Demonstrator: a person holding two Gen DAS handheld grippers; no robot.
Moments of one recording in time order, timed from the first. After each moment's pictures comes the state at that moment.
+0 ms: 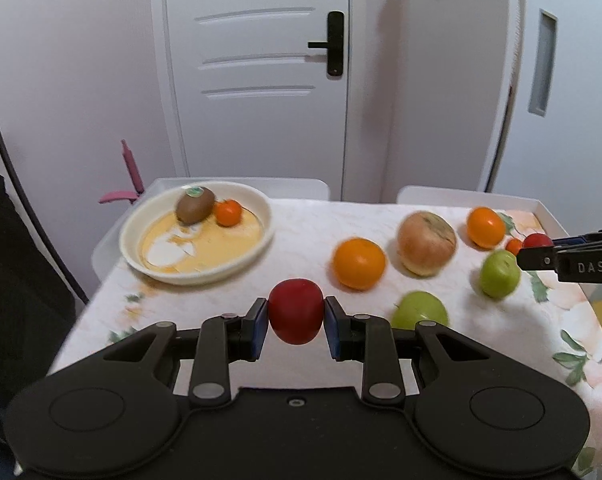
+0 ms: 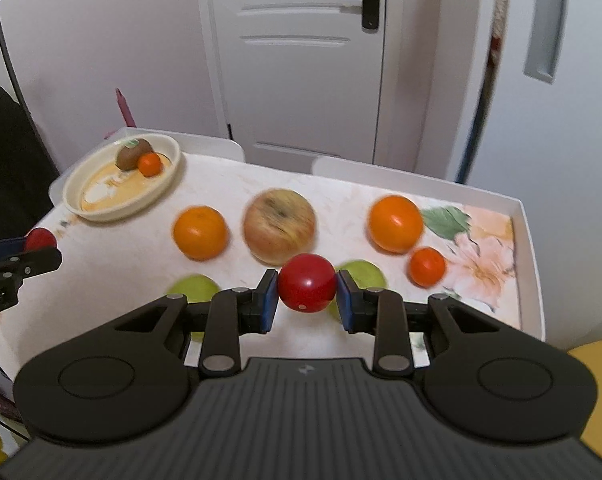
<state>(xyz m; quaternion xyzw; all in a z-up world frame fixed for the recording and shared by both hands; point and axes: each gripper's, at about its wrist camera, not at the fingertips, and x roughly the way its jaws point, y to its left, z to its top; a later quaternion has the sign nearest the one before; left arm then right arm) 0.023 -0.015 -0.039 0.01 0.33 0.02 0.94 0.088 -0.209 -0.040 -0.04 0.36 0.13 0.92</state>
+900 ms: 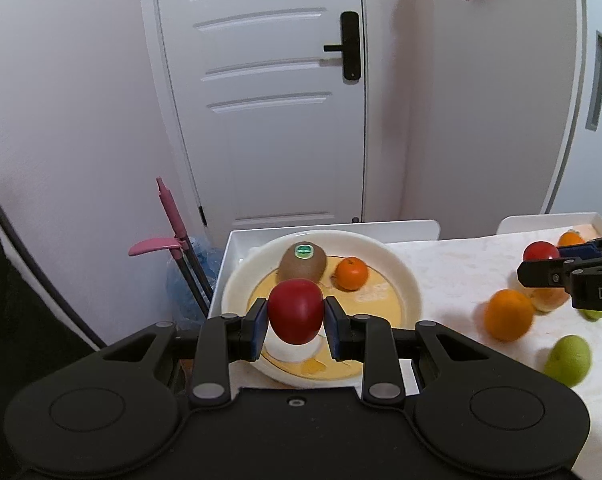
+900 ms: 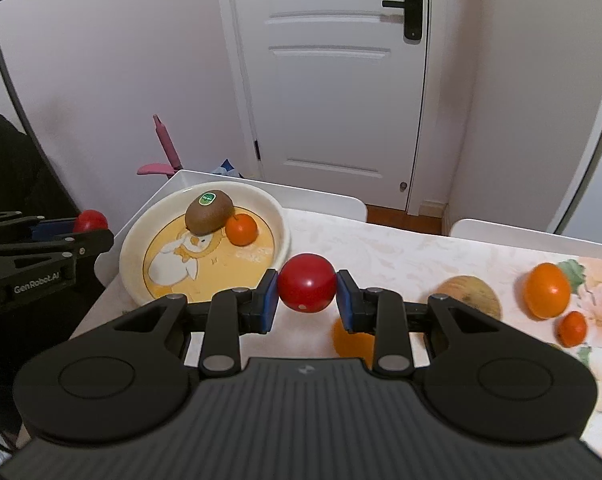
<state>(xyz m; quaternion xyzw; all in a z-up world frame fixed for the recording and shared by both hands) 0.120 0.142 -0.021 0.06 0.33 -0.02 0.94 0.156 -0.037 -0.033 -0.01 0.36 0.12 0.92</state>
